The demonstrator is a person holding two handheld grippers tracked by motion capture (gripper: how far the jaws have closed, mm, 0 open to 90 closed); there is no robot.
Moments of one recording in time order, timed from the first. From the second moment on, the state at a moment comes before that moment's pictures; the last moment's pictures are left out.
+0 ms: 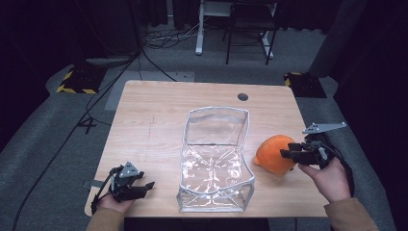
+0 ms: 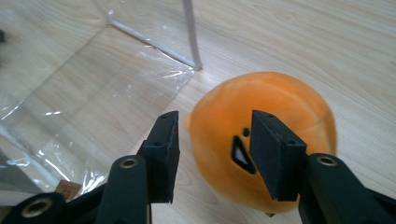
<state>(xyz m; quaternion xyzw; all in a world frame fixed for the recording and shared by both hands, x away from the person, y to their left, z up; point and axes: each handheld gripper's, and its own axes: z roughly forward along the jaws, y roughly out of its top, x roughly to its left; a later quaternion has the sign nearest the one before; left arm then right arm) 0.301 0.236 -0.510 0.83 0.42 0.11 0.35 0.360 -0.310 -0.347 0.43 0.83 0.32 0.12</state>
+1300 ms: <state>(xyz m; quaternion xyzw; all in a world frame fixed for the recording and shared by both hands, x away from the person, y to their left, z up) 0.301 0.237 -0.513 0.83 0.41 0.13 0.36 0.398 -0.300 -0.332 0.44 0.85 0.26 0.13</state>
